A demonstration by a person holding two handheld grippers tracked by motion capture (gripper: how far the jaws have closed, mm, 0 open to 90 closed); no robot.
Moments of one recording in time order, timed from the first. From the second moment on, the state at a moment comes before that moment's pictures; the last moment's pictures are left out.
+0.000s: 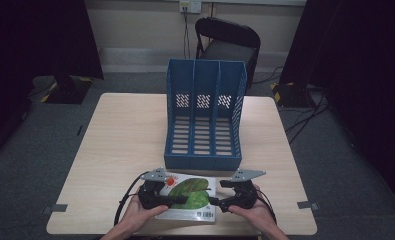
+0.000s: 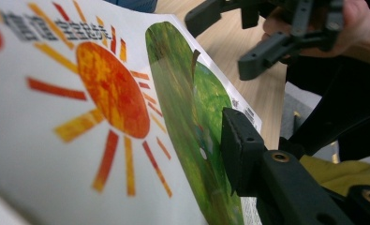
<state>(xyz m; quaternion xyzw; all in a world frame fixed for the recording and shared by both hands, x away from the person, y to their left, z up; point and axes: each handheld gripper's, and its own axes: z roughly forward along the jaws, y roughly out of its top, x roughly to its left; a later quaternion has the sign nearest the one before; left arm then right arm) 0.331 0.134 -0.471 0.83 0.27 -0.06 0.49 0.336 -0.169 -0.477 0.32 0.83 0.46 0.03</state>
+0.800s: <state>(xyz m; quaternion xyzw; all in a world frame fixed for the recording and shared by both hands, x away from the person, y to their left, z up) 0.323 0.143 -0.459 0.82 0.24 -0.02 0.51 0.342 -0.177 -0.464 0.31 0.78 0.53 0.00</state>
